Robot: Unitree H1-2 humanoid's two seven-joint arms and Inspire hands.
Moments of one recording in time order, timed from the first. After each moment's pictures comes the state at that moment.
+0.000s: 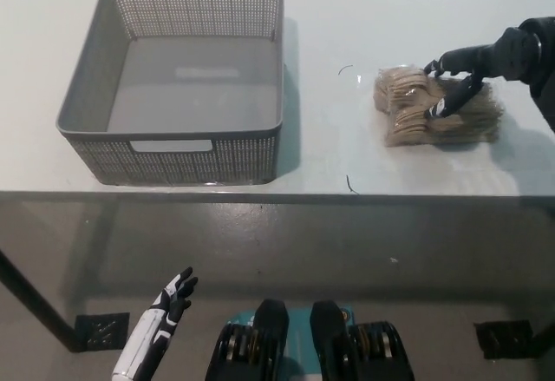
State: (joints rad) left_arm 0.06 0.15 -0.07 0.12 0.14 -0.25 -0.10; right_arm -1.25 -0.39 0.64 1.15 -0.63 -0.04 0.68
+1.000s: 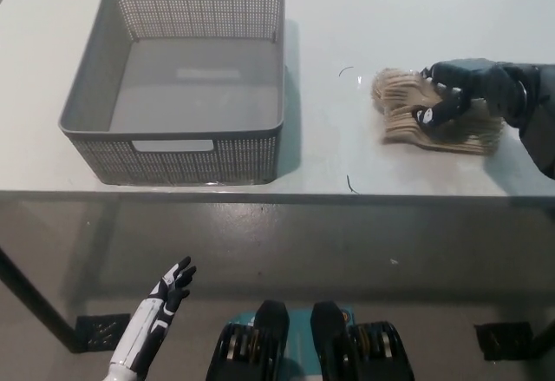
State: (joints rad) left_arm 0.04 0.16 -0.07 0.12 0.13 -0.25 -0.10; right_arm -1.20 -0.34 0.61 1.33 -0.63 -0.18 0.28
